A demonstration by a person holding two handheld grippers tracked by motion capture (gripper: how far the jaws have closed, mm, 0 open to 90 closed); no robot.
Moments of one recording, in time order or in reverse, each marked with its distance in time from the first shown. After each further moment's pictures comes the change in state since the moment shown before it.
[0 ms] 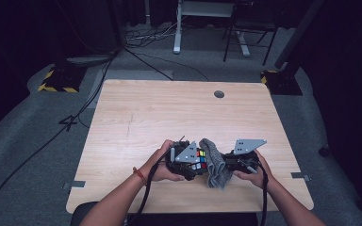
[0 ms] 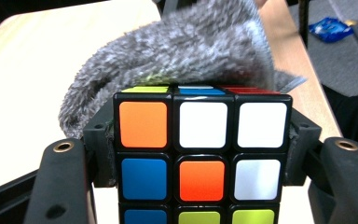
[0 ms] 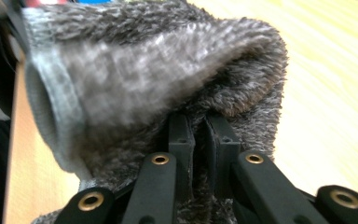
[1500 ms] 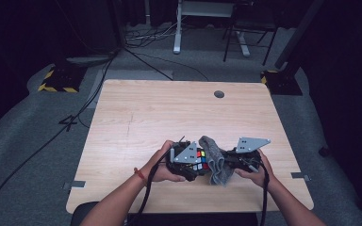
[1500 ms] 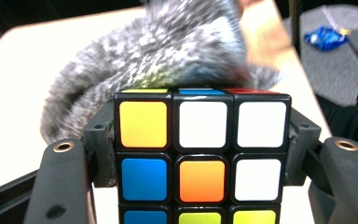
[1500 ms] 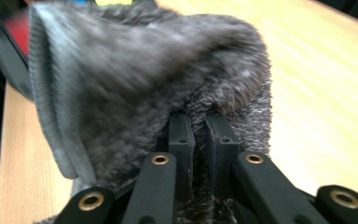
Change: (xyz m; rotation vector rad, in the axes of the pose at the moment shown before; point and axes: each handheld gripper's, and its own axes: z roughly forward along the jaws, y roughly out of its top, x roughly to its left) left arm -0.003 0.006 -0.006 -0.078 -0.004 0.007; right arm 0.002 0.004 -0.003 -0.003 -0.053 -0.020
